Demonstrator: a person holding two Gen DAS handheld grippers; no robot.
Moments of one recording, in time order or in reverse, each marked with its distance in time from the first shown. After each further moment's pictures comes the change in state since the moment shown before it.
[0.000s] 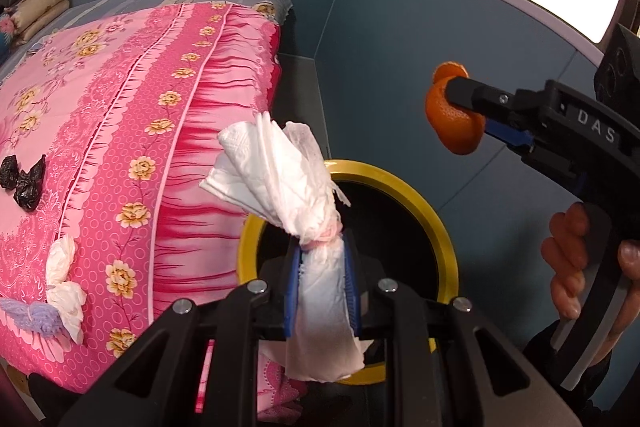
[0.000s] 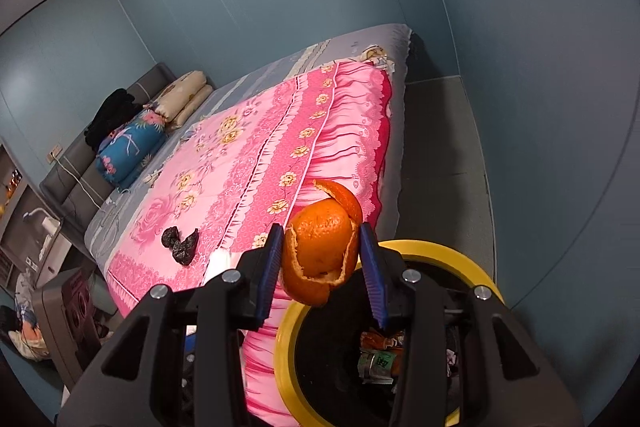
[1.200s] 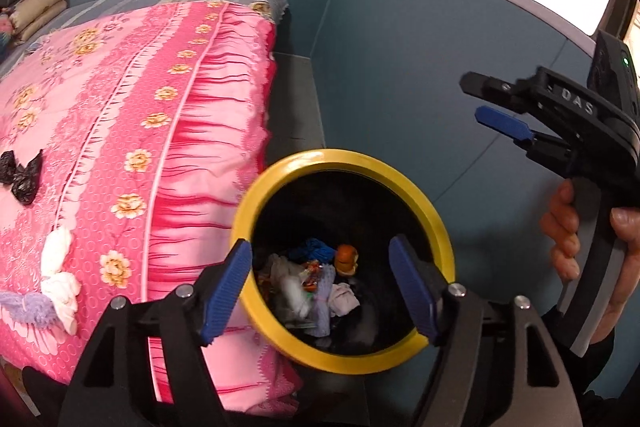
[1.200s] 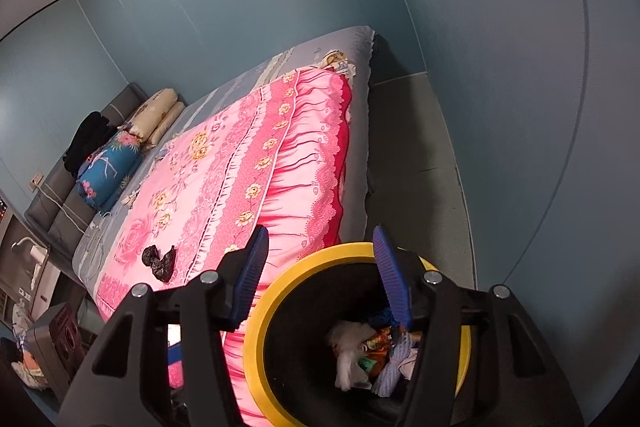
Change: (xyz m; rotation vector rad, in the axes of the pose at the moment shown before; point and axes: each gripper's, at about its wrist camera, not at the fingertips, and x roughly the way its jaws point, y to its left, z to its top) left arm -0.005 0.002 -0.014 -0.005 -0.012 0.002; right arm -0.012 -0.031 -0.002 0.058 -0.020 -0.070
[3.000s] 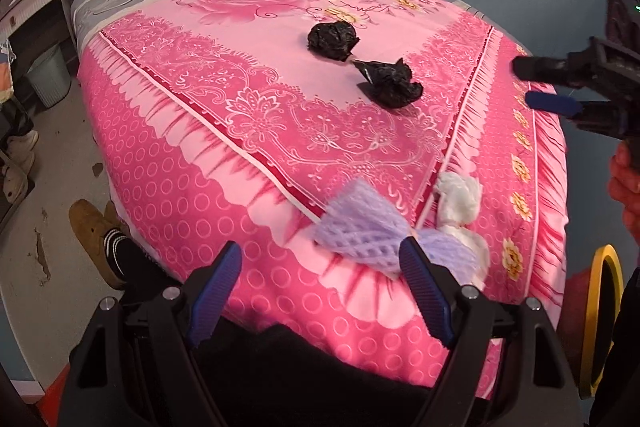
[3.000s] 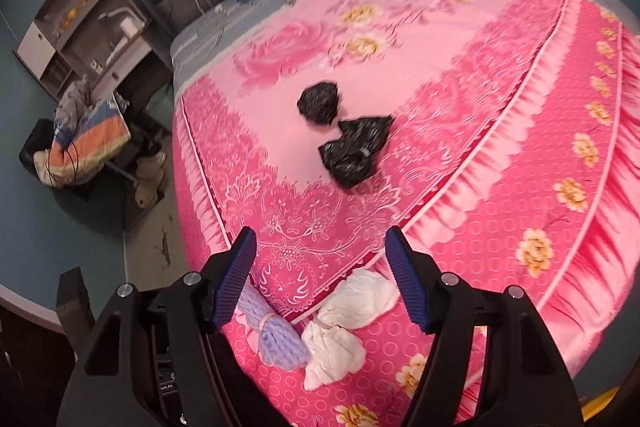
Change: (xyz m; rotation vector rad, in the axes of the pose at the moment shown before) left arm -0.095 0.353 -0.132 -0.591 -0.057 0.533; right arm 0.301 0.412 -0.115 -0.596 0.613 0.396
